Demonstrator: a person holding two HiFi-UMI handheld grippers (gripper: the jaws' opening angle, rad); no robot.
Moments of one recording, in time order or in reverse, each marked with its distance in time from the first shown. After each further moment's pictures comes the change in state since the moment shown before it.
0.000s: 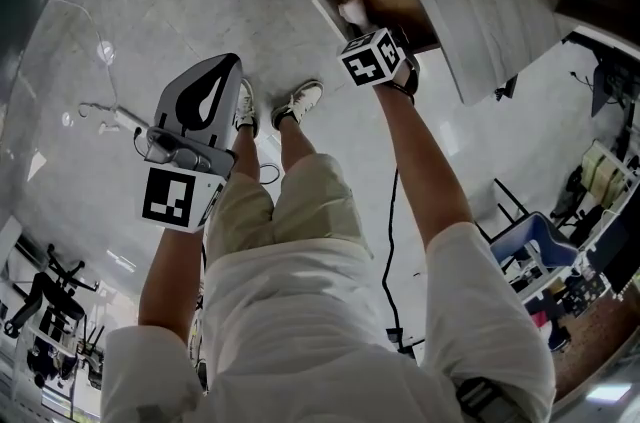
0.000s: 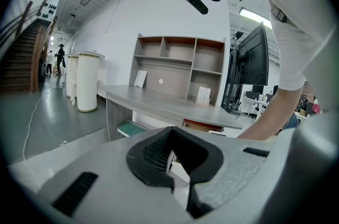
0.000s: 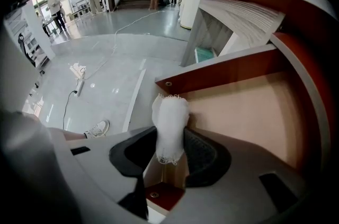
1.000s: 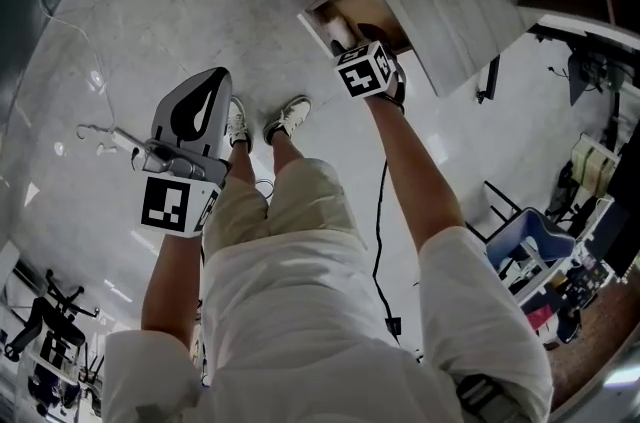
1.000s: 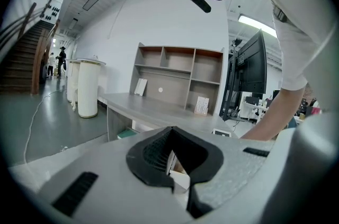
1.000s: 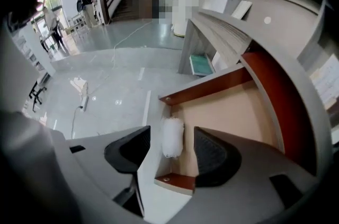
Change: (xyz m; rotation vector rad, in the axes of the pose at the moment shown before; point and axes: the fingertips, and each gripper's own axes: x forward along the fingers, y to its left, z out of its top) left arm -0.034 -0.007 0.039 -0.004 -0.062 0.000; right arm -0.059 0.000 0.014 0.097 -0.062 0.029
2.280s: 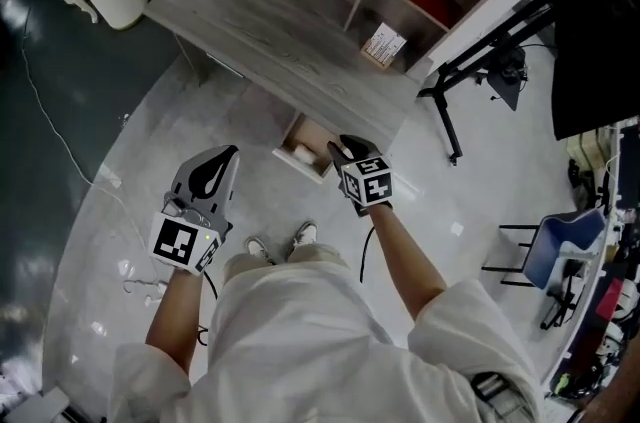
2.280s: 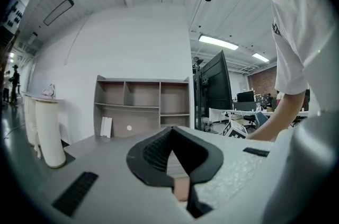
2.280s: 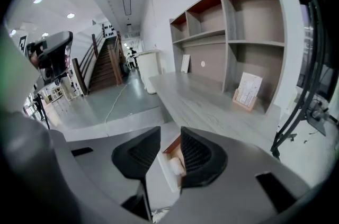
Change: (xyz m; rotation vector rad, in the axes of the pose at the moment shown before) left arm -0.035 -0.063 0.209 0.244 -0.190 -0.344; right arm -0.269 -0.042 0.048 0.494 -0.511 -0.093
